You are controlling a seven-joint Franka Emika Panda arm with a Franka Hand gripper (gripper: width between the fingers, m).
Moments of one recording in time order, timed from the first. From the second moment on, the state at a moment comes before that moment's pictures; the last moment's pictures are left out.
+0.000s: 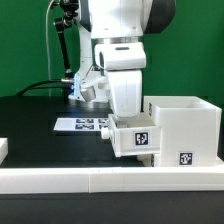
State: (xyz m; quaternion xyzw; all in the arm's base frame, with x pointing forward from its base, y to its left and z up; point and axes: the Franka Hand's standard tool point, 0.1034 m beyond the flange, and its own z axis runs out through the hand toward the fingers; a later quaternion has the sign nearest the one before) arm 0.544 0.008 0.053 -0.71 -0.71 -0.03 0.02
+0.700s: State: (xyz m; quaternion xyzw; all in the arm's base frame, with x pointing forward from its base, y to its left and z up) arm 0.545 0.010 0.052 -0.72 -0.70 -0.03 0.02
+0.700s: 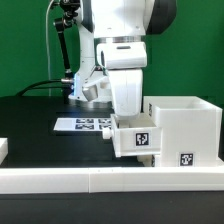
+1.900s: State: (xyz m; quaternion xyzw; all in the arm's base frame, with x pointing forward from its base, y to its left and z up) arm 0.574 -0.025 0.109 -0.73 -0.69 -0.02 0.01
